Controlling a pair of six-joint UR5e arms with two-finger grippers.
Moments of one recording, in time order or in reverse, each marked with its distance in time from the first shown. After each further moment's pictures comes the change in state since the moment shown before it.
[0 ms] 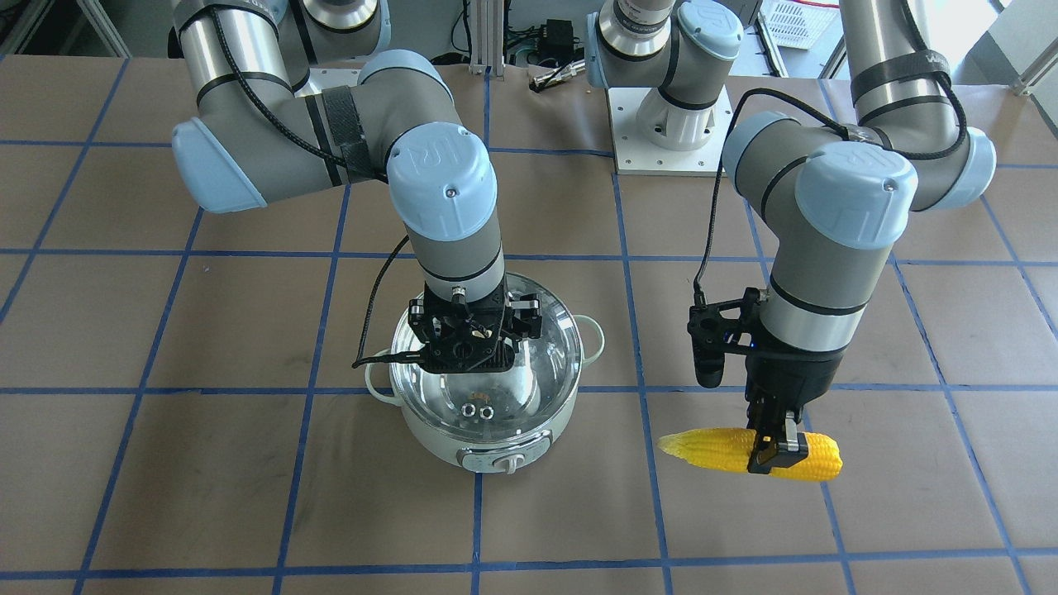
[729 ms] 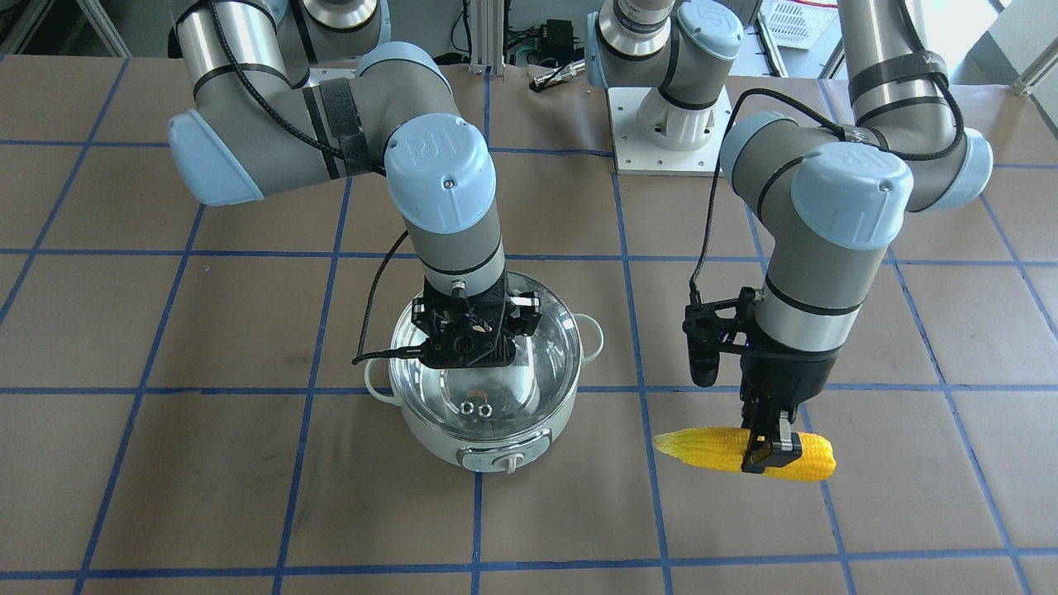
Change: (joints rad) left arm -0.005 -0.001 -0.001 -0.001 -0.009 -0.002; right arm 0.000 -0.011 -0.003 0.010 0.009 -0.007
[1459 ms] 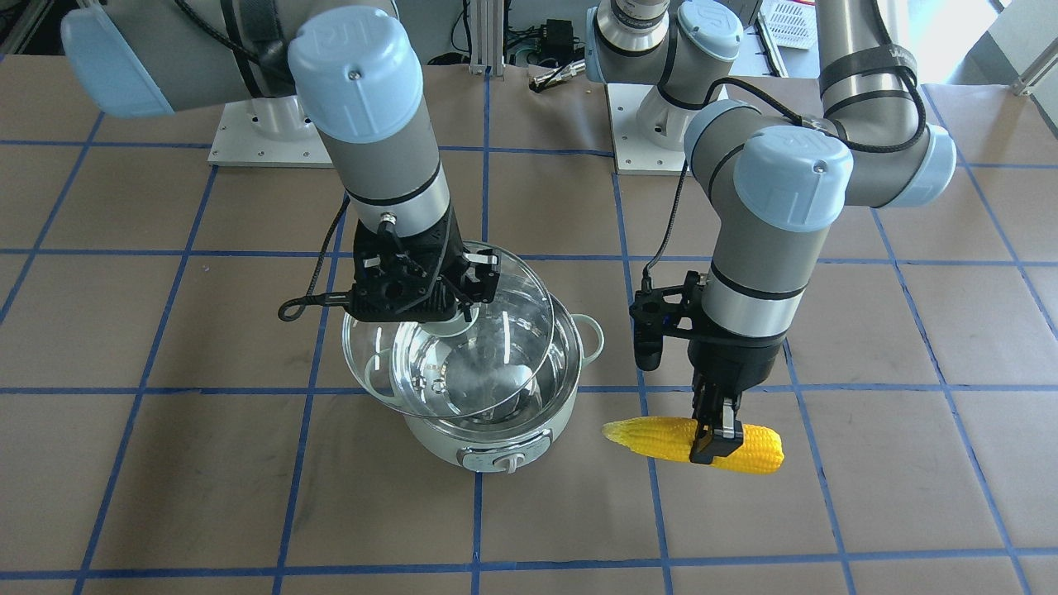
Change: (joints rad) left arm -0.083 0.007 0.000 0.000 -0.005 -0.065; right arm -0.074 -0.128 -0.012 0.091 0.006 -0.020
